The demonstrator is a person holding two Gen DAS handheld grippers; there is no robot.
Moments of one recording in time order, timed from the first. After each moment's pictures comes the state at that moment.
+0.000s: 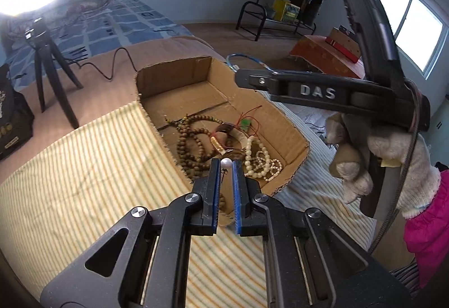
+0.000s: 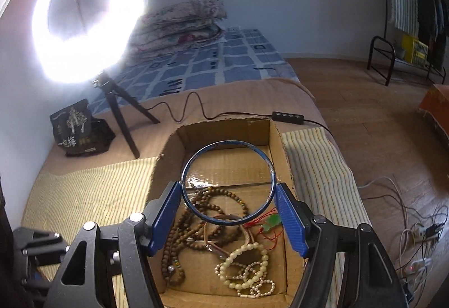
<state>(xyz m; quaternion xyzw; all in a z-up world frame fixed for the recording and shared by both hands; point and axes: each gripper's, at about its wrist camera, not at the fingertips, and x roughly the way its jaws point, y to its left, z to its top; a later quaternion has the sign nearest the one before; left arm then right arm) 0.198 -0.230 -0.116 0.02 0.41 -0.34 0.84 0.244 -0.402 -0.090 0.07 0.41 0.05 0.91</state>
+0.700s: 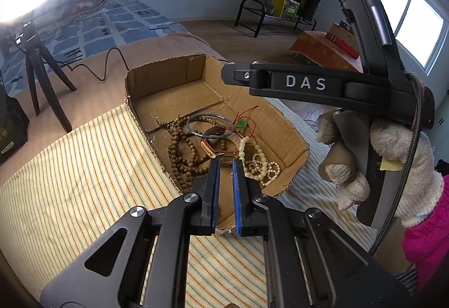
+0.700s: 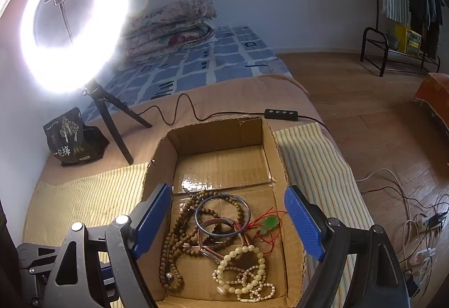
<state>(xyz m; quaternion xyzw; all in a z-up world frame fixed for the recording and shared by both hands) 0.200 -0.245 -0.119 0.03 0.42 -0.34 0.84 0.250 -0.406 -0.091 0.08 0.42 0.03 0.90</state>
